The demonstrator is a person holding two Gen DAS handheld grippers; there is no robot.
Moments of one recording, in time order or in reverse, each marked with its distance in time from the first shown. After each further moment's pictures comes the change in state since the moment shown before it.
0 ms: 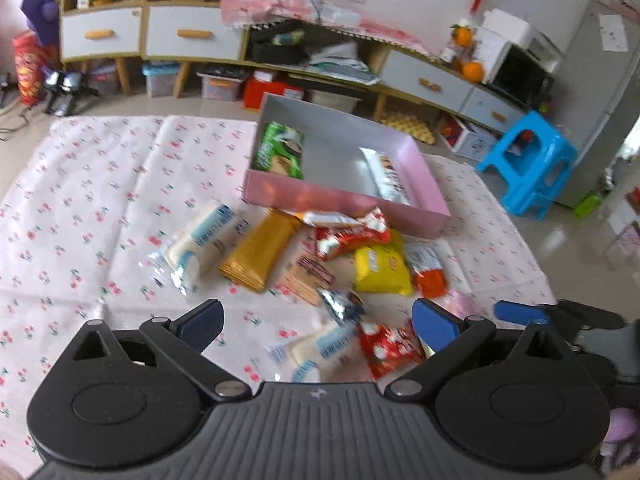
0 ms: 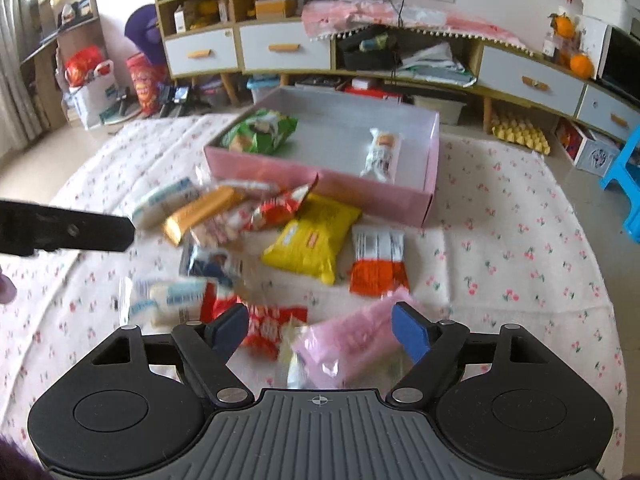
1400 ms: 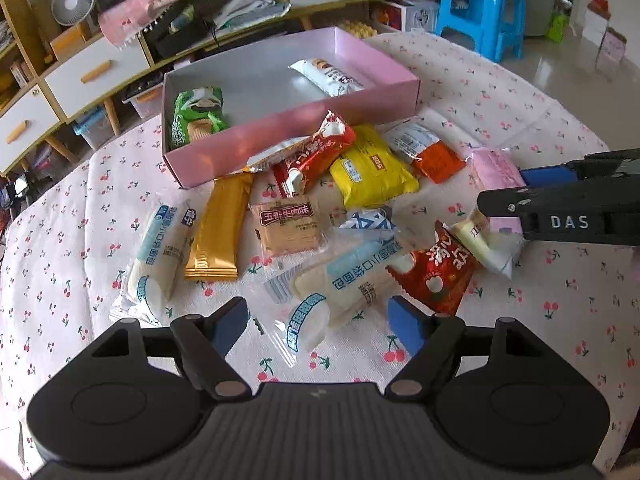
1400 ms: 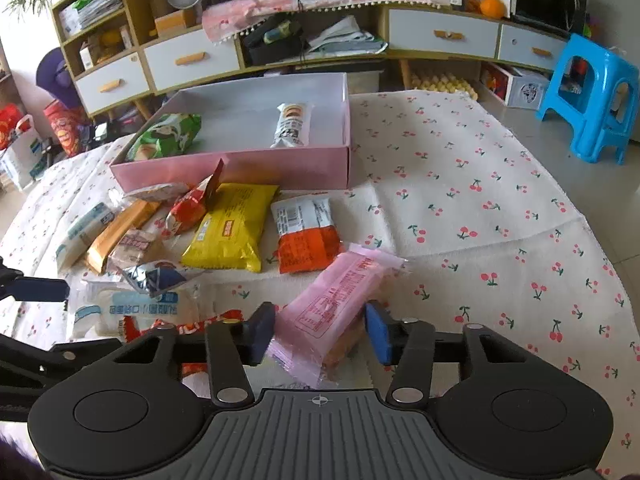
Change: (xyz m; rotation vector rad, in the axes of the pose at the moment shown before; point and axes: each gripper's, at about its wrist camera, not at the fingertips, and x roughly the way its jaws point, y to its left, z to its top) left arm 0.057 -0.038 -0.020 0.501 0.189 0.107; right arm 0.025 -0.028 -0.020 0.260 0.001 -0.141
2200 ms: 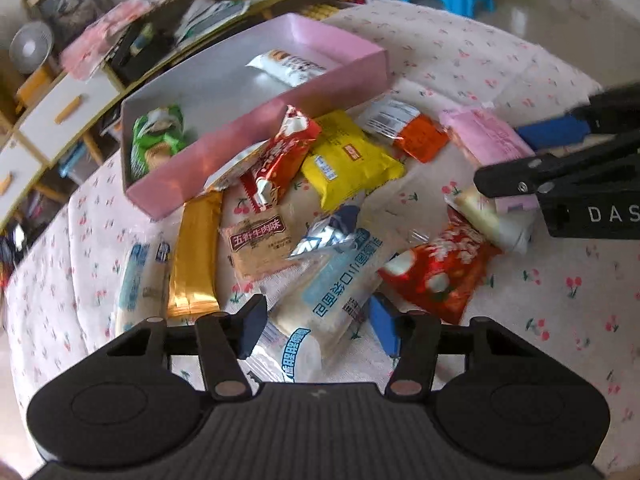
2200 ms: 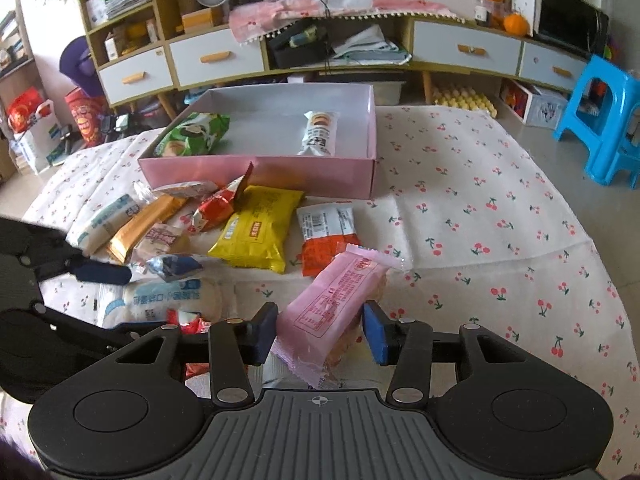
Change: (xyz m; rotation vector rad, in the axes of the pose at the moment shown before) left arm 0.024 -0.019 0.012 0.152 0.044 0.035; right arm -0.010 0.008 0.002 -0.059 -0.016 0.035
